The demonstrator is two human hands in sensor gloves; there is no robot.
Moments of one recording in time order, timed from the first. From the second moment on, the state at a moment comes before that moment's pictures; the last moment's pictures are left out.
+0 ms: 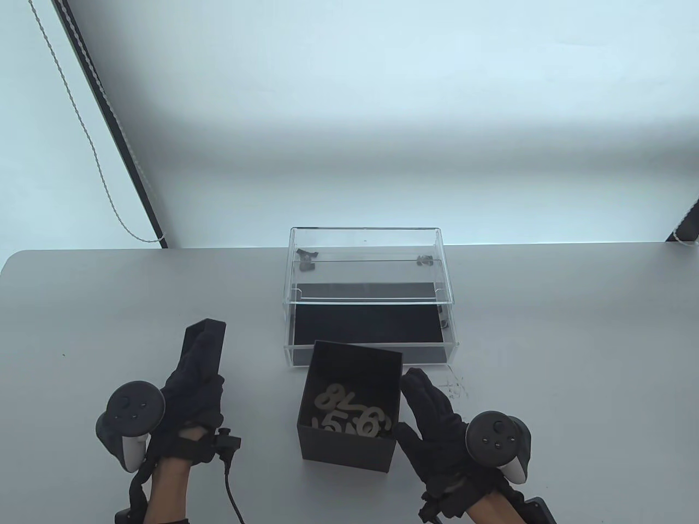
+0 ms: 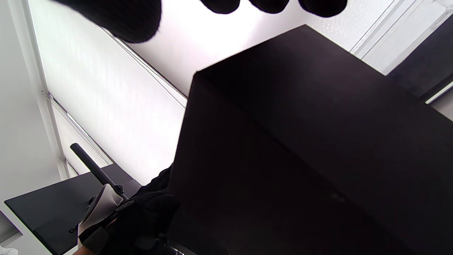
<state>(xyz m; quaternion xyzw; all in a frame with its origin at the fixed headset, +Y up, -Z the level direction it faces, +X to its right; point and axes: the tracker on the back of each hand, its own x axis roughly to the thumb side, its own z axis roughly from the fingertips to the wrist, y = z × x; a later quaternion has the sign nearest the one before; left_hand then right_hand) -0.287 -0.696 -0.297 0.16 0.02 0.43 0.89 0.148 -0.704 -0.261 0.23 -0.03 0.84 0.48</state>
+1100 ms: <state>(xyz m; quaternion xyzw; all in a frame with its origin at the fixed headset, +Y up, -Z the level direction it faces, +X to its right) -0.274 -0.754 -0.320 0.03 0.04 0.29 0.95 0.143 -0.697 -0.256 0.26 -0.05 0.85 0.46</state>
